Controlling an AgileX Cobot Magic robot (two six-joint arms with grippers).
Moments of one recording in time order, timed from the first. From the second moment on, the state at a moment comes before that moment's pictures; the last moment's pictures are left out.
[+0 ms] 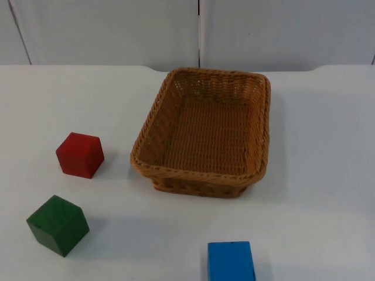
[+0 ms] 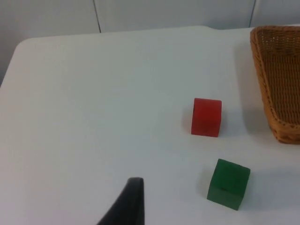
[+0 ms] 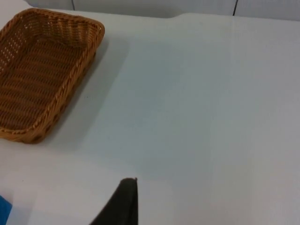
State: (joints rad) right arm 0.09 0.39 -0.66 0.03 0.92 -0.08; left arm -0.02 0.17 -0.62 -0.07 1.04 0.06
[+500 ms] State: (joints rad) right arm 0.09 0.68 -0.90 0.03 0.87 -0.09; left arm -0.02 0.29 -0.69 -0.08 0.98 0.06
